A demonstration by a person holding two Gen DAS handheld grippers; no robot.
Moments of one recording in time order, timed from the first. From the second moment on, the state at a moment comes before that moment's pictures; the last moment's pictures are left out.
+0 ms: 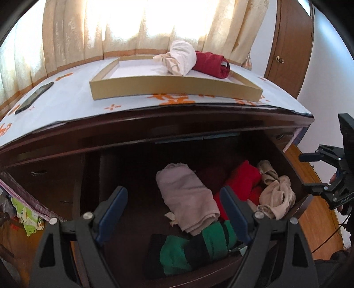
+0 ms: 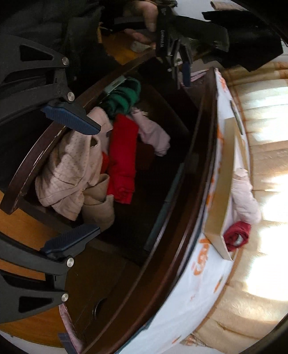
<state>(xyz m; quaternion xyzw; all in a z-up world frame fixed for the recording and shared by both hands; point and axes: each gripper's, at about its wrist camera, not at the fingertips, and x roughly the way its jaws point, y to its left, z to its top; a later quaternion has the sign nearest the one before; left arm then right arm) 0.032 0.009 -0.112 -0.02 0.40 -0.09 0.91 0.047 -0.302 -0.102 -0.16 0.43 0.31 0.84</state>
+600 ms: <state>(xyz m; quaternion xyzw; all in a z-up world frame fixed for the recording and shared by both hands) 0.034 0.007 -0.119 -0.01 0.41 -0.09 0.91 0.060 -0.278 -0.140 -0.22 0.49 0.35 0.76</state>
